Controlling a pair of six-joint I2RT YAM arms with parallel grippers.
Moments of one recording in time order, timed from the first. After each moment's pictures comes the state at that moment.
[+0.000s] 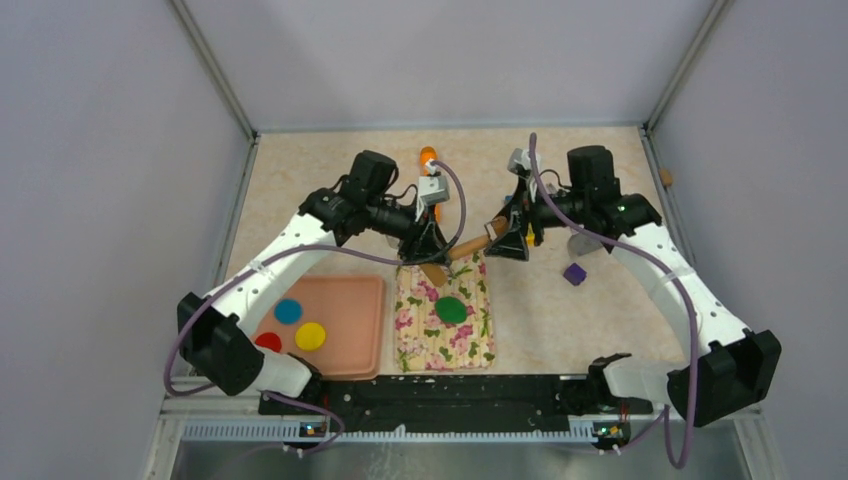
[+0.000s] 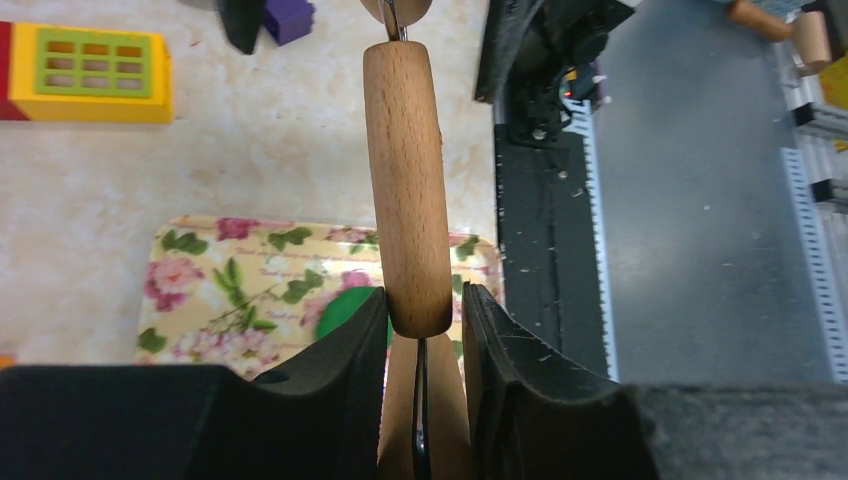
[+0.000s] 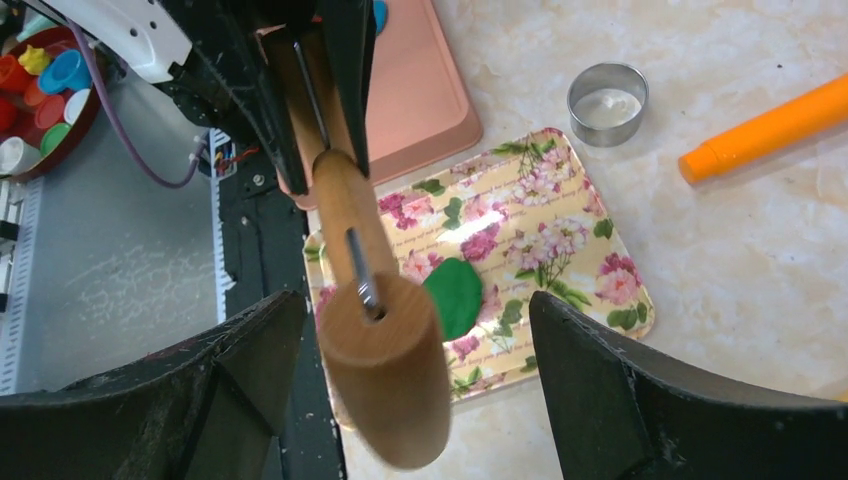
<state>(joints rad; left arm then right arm) -0.58 1.41 1.33 -0.66 0.95 0.34 0.36 1.22 1.19 -0.65 -0.97 -0.26</state>
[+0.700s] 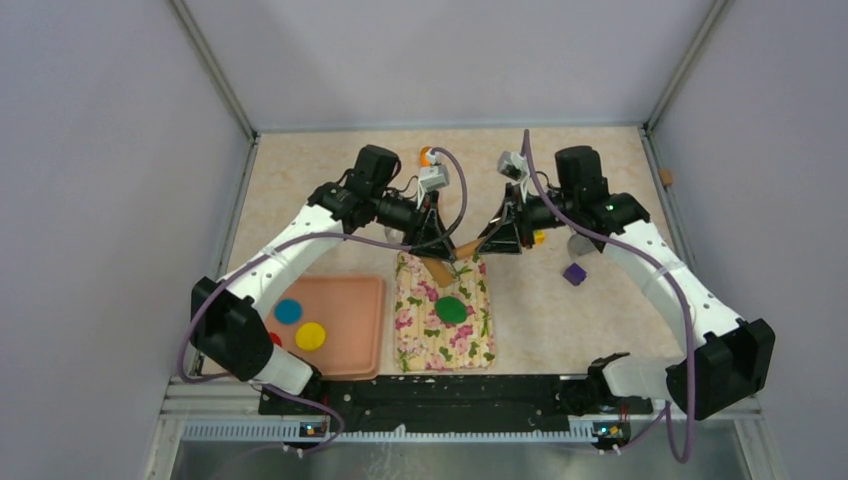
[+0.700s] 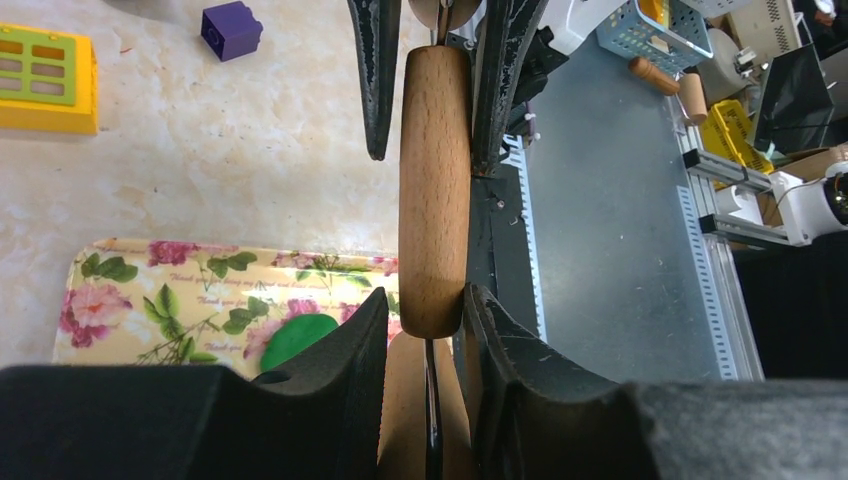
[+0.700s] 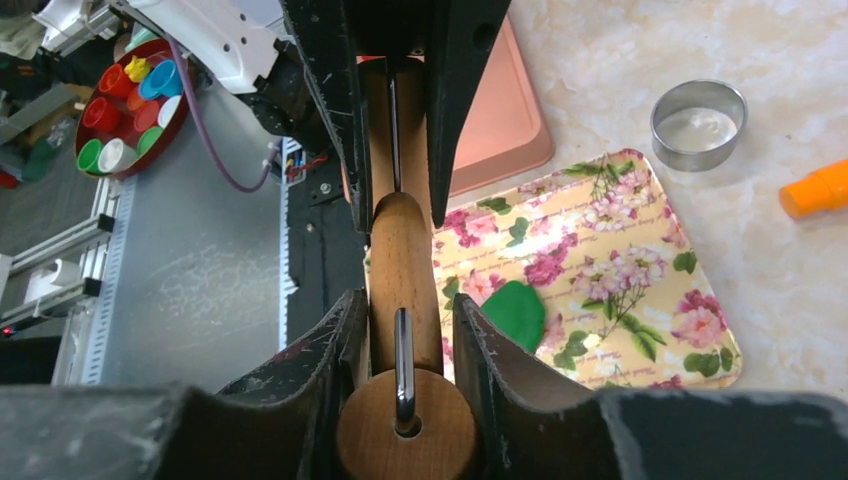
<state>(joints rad) -0.54 1.49 1.33 -0.58 1.13 0.17 0.41 1.26 1.19 -0.58 -1.08 -0.15</state>
